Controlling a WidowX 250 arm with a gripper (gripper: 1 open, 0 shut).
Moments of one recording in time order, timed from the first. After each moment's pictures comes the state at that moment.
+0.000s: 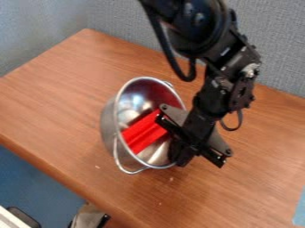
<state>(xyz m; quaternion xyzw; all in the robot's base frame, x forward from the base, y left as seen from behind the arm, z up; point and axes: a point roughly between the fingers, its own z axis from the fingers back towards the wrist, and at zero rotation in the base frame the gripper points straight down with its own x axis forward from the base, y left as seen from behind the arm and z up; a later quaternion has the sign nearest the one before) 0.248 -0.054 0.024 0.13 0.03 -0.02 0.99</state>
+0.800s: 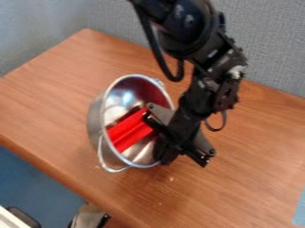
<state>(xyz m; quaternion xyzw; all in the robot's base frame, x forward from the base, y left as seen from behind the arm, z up) 0.232 -0.031 0.026 0.15 0.06 0.00 0.99</state>
